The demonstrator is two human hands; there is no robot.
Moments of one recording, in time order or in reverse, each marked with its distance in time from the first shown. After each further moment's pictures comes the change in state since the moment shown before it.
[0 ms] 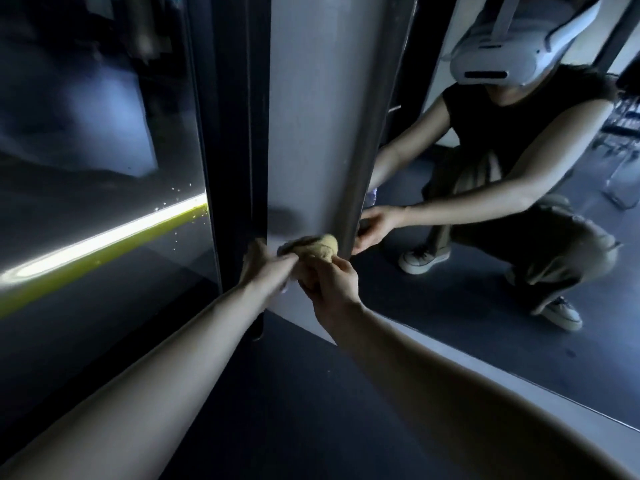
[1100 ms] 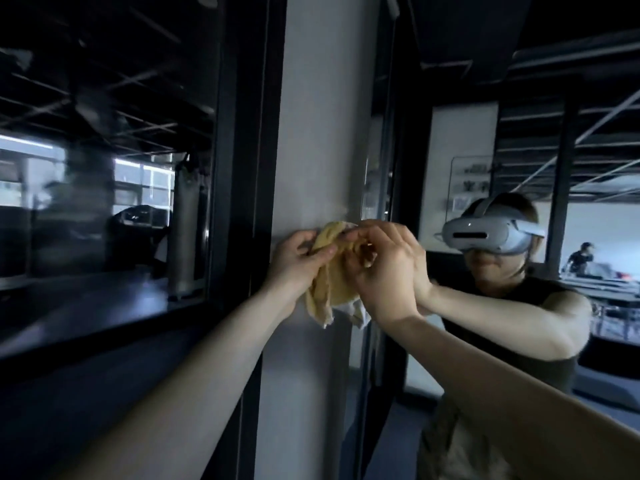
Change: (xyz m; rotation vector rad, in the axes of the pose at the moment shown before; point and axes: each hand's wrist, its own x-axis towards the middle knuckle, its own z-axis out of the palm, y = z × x) left_hand 0.027 0.955 -0.194 -0.346 -0.046 0.643; right_hand -0.176 -0.916 0.322 -0.731 0.118 -1.646
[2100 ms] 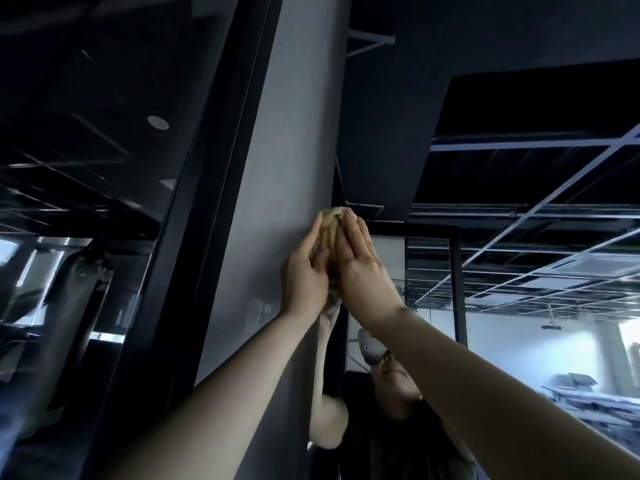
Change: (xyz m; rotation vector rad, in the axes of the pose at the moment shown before) left_hand 0.158 0.152 0.067 -0.135 0.041 0.578; right_hand 0.238 0.003 -0.018 -0.715 -0.109 -0.496
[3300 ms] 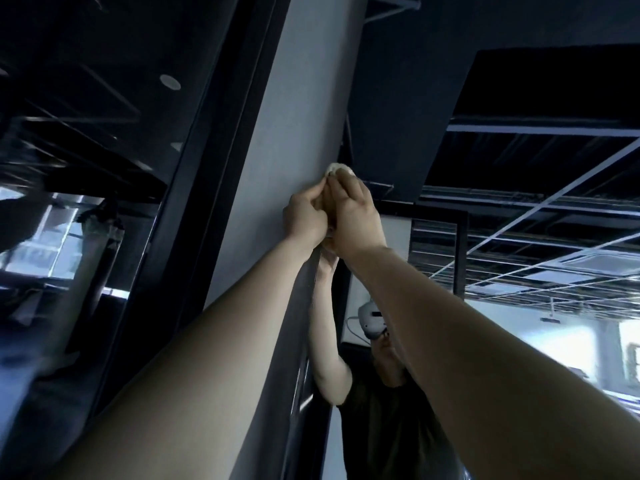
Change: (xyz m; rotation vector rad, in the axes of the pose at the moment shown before) left_hand 0.023 0.009 0.002 0.042 0.016 -0.214; right_hand 0.027 -0.004 -0.006 0.106 -0.064 0.140
